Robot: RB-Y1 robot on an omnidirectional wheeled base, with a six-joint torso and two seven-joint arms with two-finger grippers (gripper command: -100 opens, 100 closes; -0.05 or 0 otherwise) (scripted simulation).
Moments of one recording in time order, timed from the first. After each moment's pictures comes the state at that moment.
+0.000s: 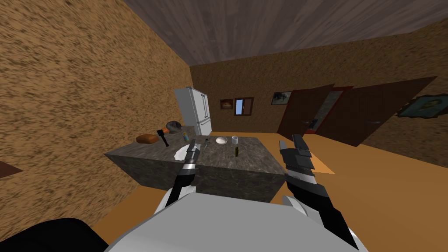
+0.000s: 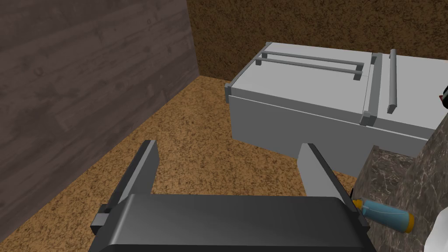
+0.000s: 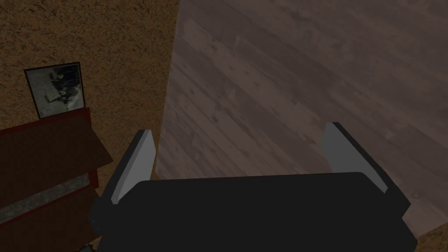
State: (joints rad) left arm 0.53 -0.02 -0.03 -2.21 -0.11 -0.37 0.08; right arm 0.54 0.04 -0.05 -2.36 0.00 -0.46 0.13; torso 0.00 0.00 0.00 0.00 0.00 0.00
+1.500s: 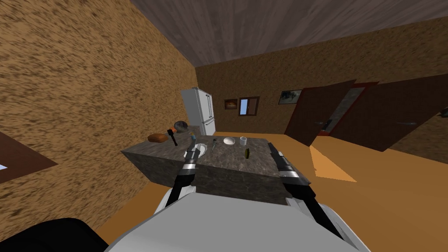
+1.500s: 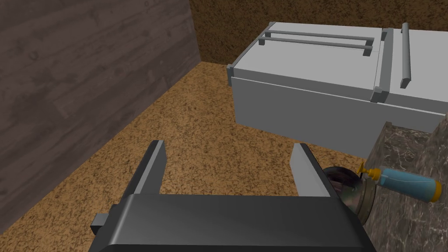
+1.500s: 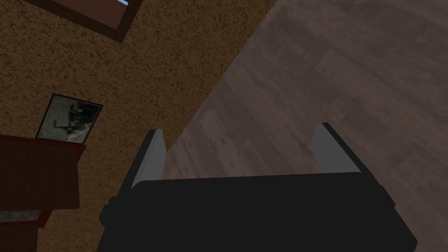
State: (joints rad) left arm 0.53 -0.02 -0.03 -2.21 -0.11 -0.37 0.08; right arm 0.46 -0.19 -0.09 -2.12 0.16 -0.35 0.26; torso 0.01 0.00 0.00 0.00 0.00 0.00
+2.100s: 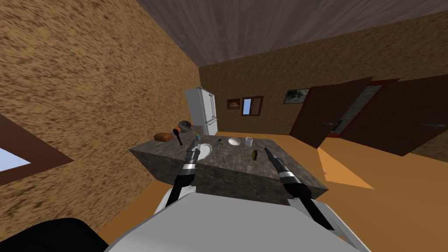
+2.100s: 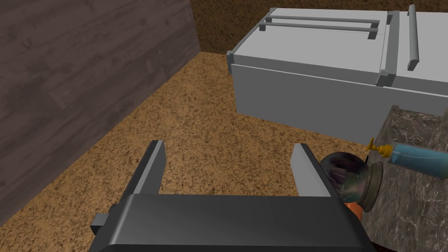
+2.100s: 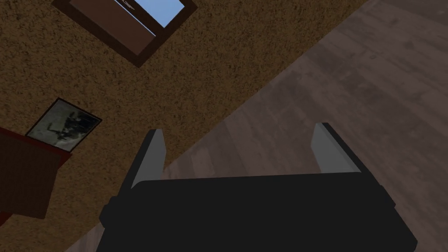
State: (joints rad) left arm 0.53 -0.02 -0.03 -2.21 -0.11 -0.37 0.08; right arm 0.42 -0.26 -0.10 -1.97 0.26 -0.28 0.34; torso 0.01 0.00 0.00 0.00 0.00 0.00
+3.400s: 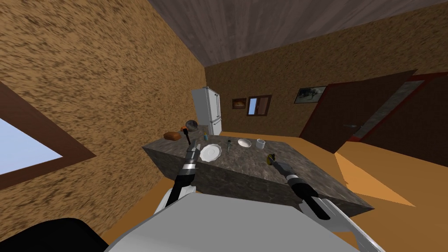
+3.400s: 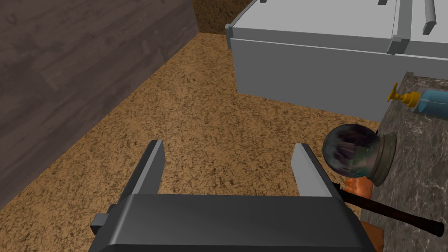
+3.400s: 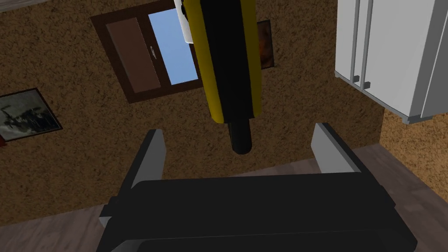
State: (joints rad) left arm 0.53 -0.02 -0.03 -2.21 -0.11 -0.37 0.08; right arm 0.34 -0.44 -0.13 -1.68 0.45 -0.15 0.49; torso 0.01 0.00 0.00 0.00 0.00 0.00
